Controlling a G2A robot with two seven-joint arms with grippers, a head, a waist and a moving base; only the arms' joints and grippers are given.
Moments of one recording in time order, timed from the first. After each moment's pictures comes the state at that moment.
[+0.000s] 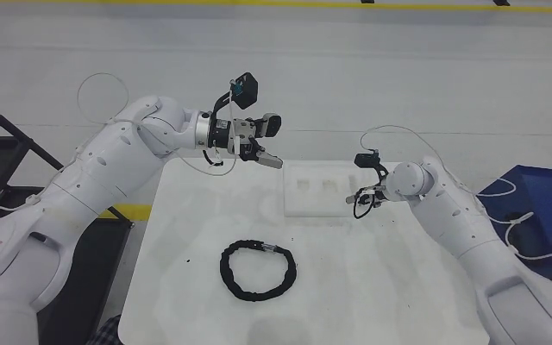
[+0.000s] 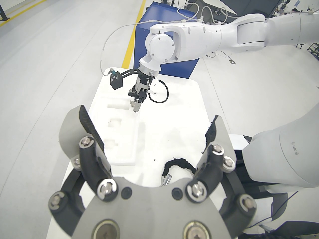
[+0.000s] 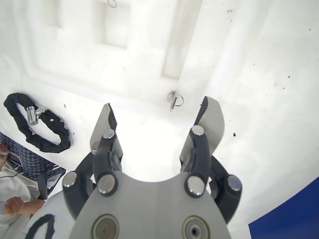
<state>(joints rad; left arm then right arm) 0.18 -0.87 -0.28 -1.19 -0.02 -1.01 -0.48 -0.57 -1.20 0.71 -0.82 -0.44 -0.03 1.07</state>
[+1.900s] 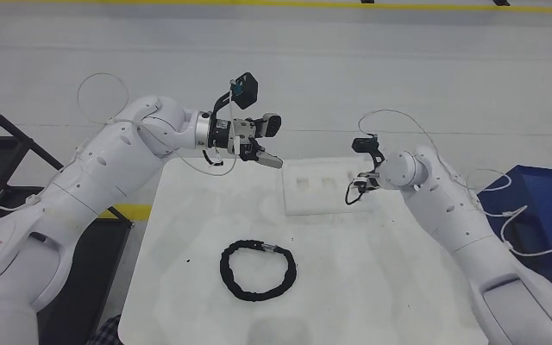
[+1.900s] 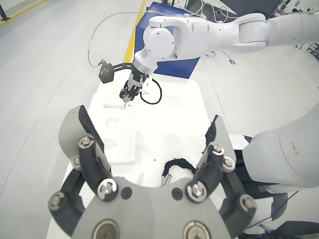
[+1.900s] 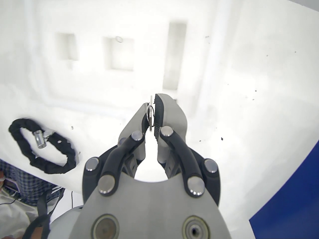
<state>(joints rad) 0.18 -0.87 -0.28 -1.19 -0.02 -1.01 -0.48 -0.60 -1.21 0.83 -0.97 -0.54 0.06 1.06</state>
